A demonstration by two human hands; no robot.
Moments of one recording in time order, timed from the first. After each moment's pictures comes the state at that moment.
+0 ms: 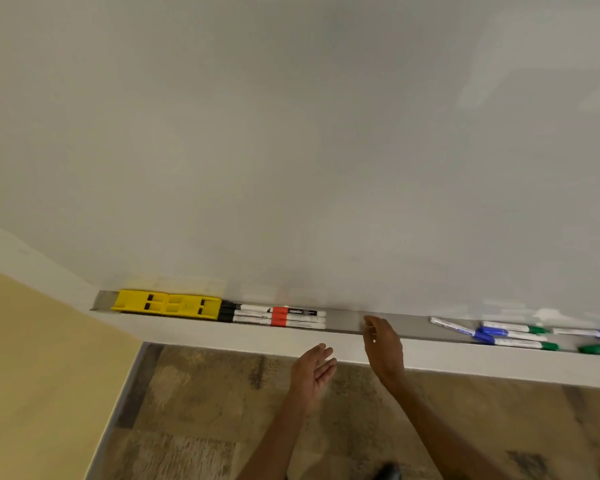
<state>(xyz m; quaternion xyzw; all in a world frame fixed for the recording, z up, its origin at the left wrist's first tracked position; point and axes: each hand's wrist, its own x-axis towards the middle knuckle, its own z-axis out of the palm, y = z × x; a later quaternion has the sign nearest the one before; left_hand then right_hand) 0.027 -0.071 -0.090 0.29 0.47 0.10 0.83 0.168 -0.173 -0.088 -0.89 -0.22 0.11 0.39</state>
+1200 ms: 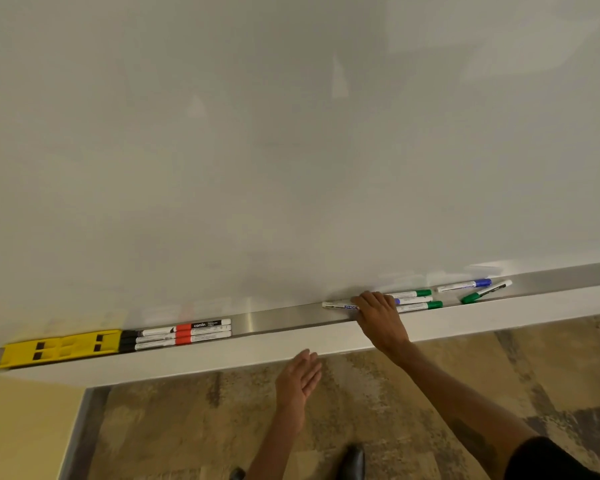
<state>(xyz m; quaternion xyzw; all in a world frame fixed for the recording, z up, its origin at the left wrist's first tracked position) 0.114 -0.232 -0.089 0.37 0.46 0.06 0.81 0.313 -0.356 -0.075 -0.91 -0.38 0.01 0.15</state>
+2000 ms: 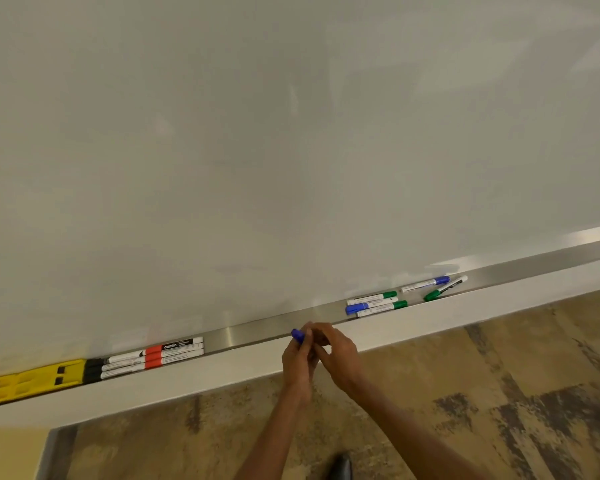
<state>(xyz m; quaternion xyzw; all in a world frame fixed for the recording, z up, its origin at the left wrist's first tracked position) 0.186 -0.269 -0.058 0.43 0.41 0.09 0.80 0.233 -0.355 -0.047 -0.84 -0.26 0.15 0.46</state>
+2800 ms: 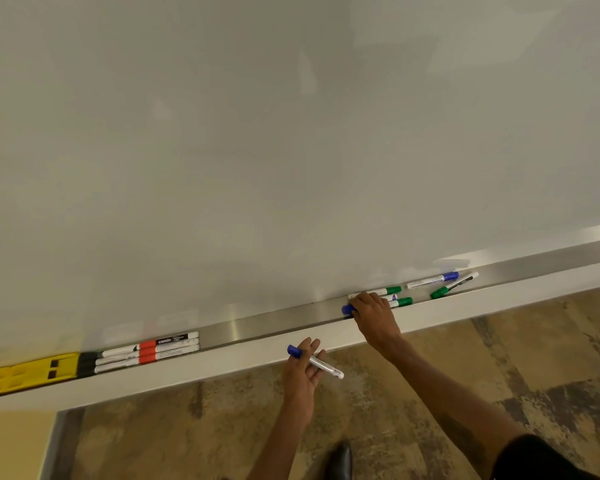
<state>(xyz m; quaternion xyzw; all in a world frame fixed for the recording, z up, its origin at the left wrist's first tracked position) 0.176 -0.282 -0.088 0.30 0.45 0.07 0.84 0.346 -0.397 -0.090 -0.94 -0.31 0.05 0.13</state>
